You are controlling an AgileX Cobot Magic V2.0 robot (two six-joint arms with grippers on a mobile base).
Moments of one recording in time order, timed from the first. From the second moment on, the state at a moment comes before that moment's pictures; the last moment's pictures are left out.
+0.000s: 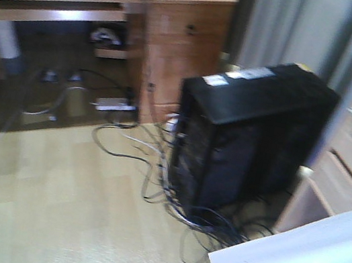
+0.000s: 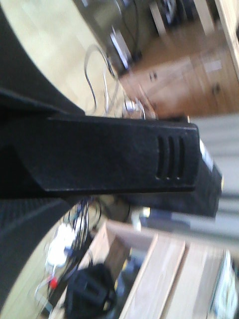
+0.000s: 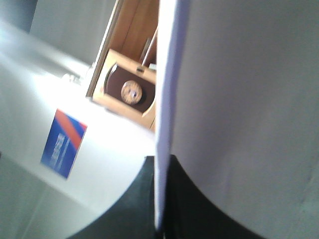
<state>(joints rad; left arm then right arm) -0.49 0.19 -0.44 0.05 0.72 -0.07 0.29 0.07 -0.06 -0.18 -0.25 1.33</state>
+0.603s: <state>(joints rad) -0.49 0.19 -0.44 0.05 0.72 -0.07 0.29 0.07 -0.06 -0.18 -0.25 1.33</state>
